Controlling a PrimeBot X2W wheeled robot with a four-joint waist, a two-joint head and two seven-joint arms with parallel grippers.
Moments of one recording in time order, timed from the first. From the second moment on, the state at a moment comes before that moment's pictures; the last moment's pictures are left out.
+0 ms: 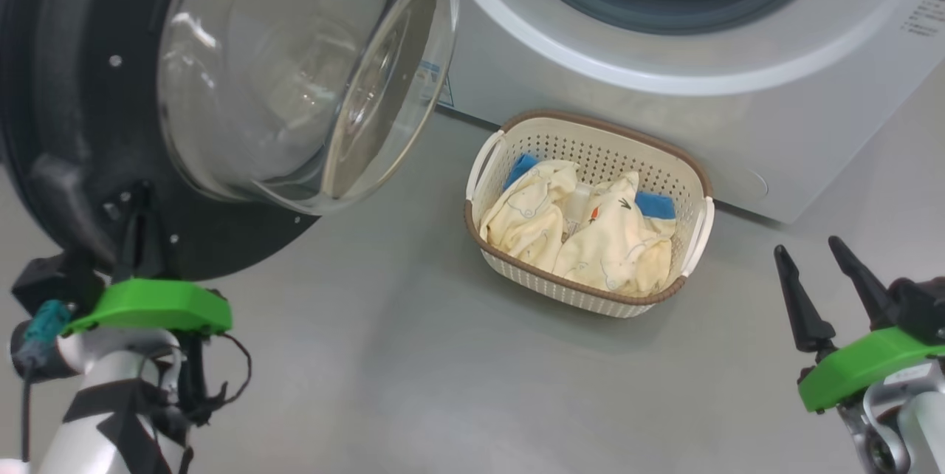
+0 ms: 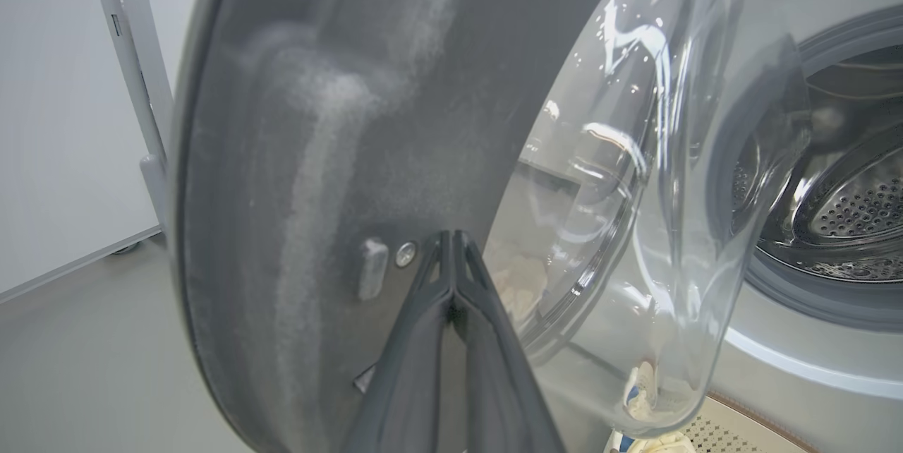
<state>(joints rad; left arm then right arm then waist) -0.38 0.20 -0.16 0.38 -0.48 0.12 -0.25 -0.08 -0.26 0.08 0.29 0.31 0.13 -0.22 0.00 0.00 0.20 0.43</state>
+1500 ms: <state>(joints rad) -0.37 0.11 0.15 0.26 -0.26 -0.03 -0.26 -0.12 -0.25 0.09 0.25 0.31 0.13 -0.20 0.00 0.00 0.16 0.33</state>
